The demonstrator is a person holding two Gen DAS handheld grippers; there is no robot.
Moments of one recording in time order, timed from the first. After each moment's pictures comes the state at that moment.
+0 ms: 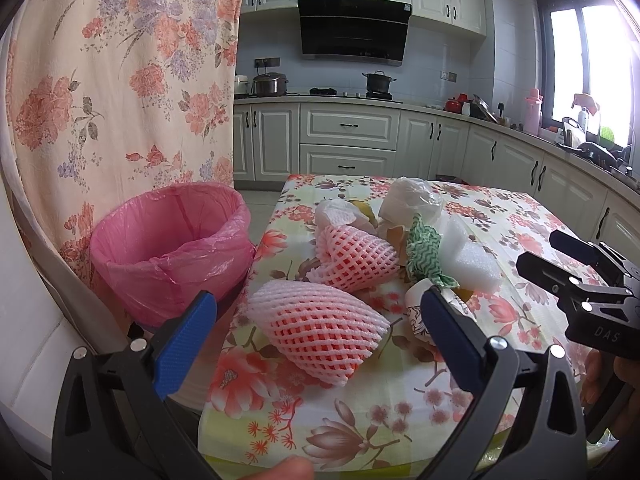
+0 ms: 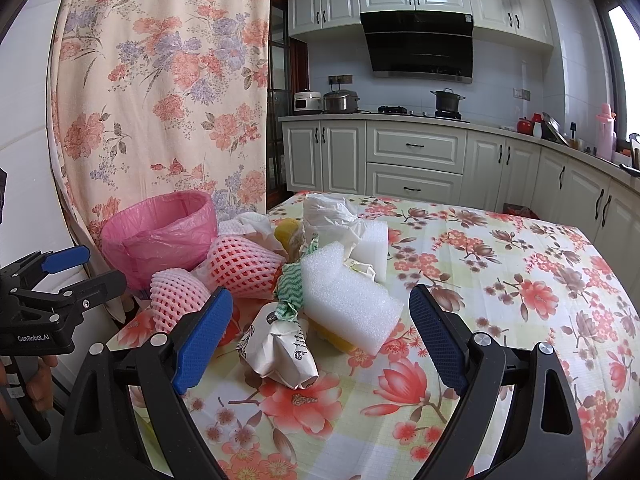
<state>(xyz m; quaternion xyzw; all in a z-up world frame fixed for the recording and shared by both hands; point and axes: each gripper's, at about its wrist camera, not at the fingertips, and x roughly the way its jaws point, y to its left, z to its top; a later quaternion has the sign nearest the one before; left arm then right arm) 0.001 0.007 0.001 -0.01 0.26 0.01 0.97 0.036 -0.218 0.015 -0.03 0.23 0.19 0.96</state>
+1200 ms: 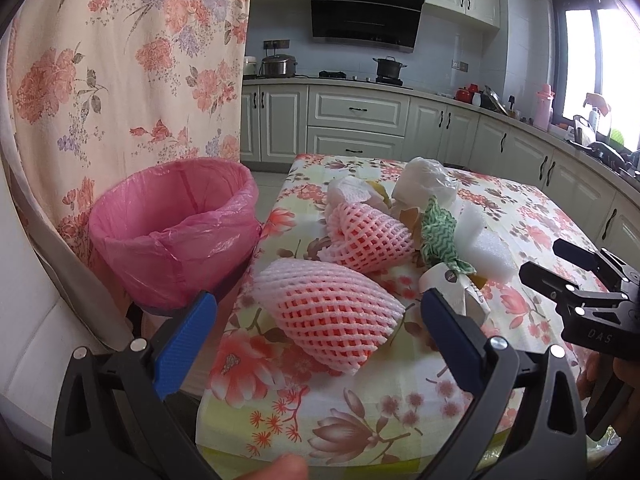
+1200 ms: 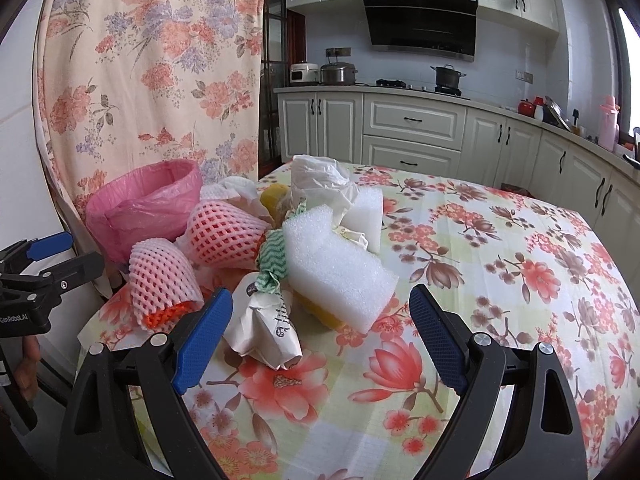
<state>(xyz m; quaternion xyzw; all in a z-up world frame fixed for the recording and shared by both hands) 0.011 0.011 -0.012 -0.02 0.29 0.02 0.96 0.057 -0.220 -0.008 -0.05 0.28 0.18 0.94</state>
